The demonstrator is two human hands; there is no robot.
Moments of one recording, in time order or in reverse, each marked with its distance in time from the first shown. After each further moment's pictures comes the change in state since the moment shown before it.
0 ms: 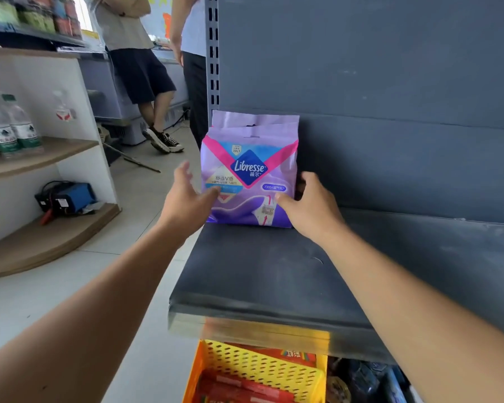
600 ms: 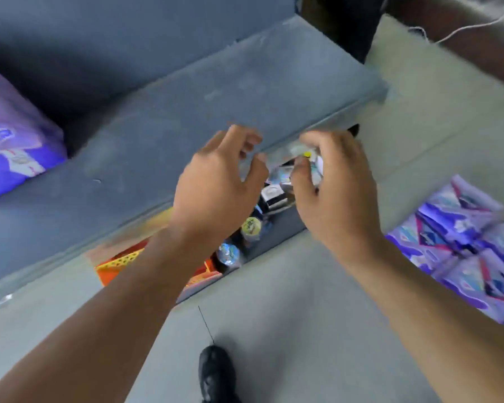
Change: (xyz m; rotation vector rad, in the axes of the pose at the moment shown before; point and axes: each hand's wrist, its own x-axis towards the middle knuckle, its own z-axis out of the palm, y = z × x) left_hand -0.247 0.150 0.204 0.386 -0.646 0.548; right_hand -0.237 0.130 -0.220 -0.269 0.499 0.137
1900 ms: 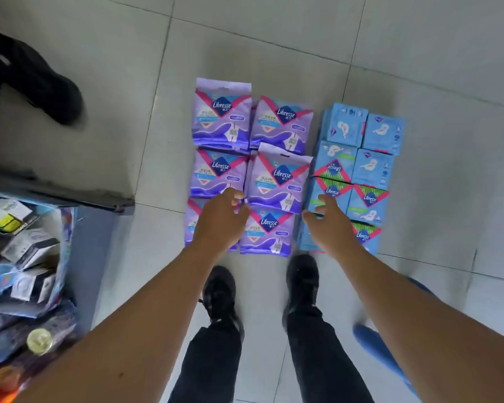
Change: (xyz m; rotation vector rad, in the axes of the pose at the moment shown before) left_hand -0.065 0.277 0.449 0.022 -1.267 -0.075; right_hand -0.231 0.384 -0.275 0.089 -0.059 1.725
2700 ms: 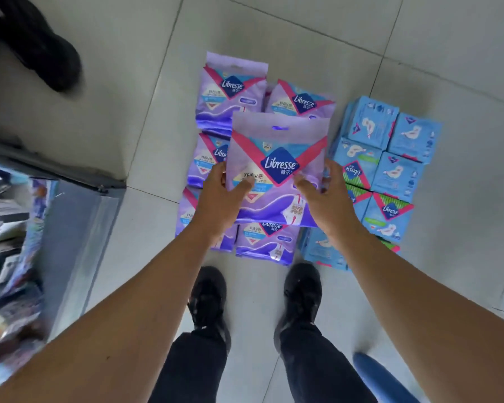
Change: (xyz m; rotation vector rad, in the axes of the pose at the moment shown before) left_hand 0.050 -0.025 0.046 -0.506 0.199 -0.008; right_hand 0.077 0.006 0.033 0.311 0.013 -0.275
